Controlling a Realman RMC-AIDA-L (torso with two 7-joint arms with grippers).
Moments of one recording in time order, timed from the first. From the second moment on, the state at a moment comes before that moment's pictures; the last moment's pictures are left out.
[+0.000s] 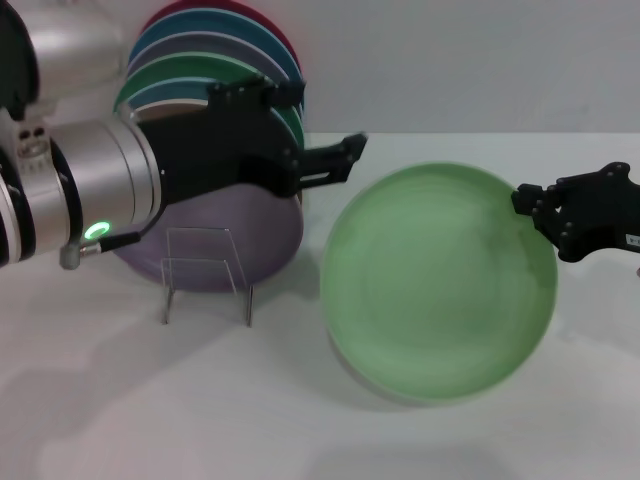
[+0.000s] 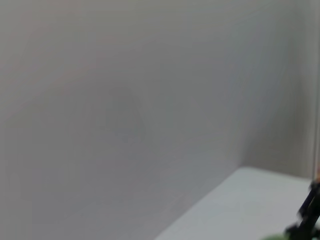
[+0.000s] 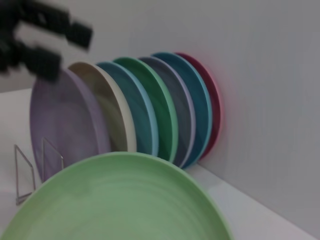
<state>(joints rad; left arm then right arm) -0.18 -2.06 -1.52 -1.74 1.95 -0.85 1.00 0.10 2.09 1.89 1.52 -1.92 1.11 -1.33</state>
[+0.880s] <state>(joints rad) -0.26 -2.07 -1.51 -1.58 2.01 -0.90 0.99 0.08 2.08 1.88 1.57 -1.84 1.12 -1.40</state>
